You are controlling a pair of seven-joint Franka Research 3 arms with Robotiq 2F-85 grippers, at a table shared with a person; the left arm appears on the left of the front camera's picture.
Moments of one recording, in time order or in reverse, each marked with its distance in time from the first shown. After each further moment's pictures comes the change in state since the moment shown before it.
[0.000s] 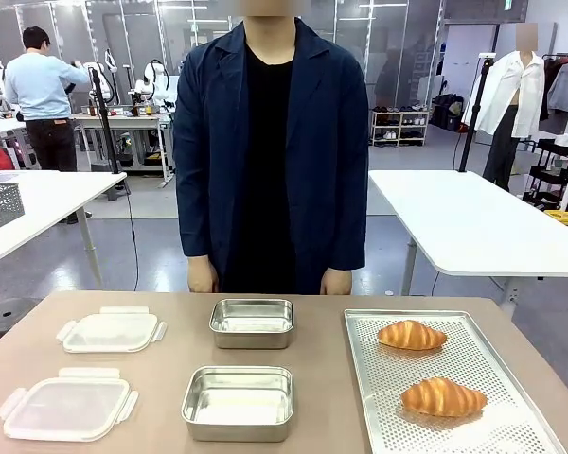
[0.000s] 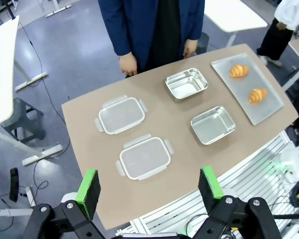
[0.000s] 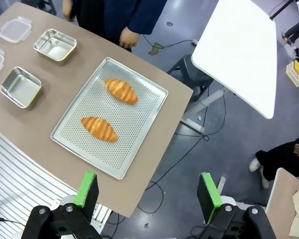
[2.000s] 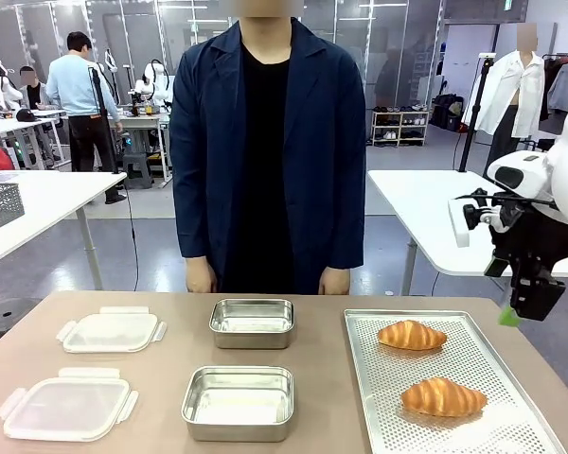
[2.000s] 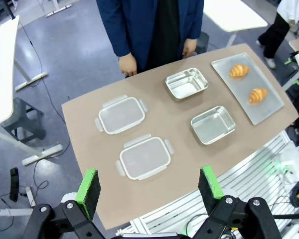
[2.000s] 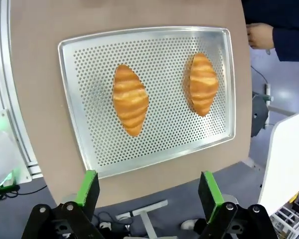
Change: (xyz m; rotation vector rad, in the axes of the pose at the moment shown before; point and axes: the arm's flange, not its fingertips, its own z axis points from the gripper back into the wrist) left arm 0.000 -0.001 -0.001 0.001 0.001 -0.001; right arm -0.007 0.091 -0.271 0.263 0.257 0.863
